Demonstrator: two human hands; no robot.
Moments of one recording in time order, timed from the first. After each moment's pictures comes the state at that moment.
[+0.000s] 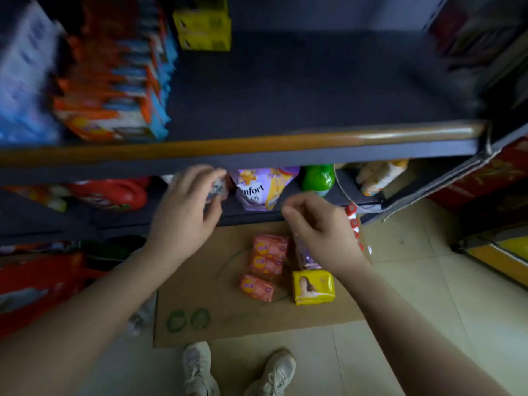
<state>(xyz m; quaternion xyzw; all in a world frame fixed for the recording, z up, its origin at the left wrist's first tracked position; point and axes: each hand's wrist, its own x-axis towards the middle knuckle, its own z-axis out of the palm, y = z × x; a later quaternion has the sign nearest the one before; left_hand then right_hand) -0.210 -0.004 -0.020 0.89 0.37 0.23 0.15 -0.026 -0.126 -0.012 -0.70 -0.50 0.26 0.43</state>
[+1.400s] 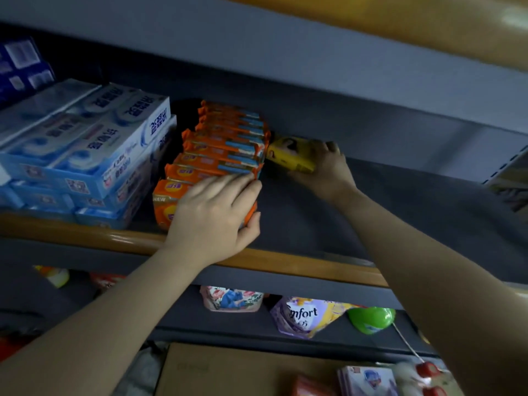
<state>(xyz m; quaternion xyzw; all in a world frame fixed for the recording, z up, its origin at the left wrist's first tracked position) -0.236 0.164 -0.028 0.84 0.32 0.37 -0.21 -0.006 0.195 0.004 -0.76 -0.61 0.00 0.21</state>
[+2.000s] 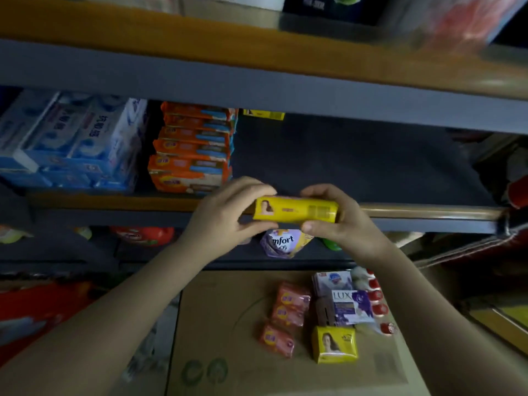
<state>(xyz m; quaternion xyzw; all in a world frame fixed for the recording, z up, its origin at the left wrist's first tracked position) -0.232 0.083 0.019 0.89 0.18 0.37 0.18 -0.040 -0.022 0.056 -0.62 -0.49 0.45 0.41</state>
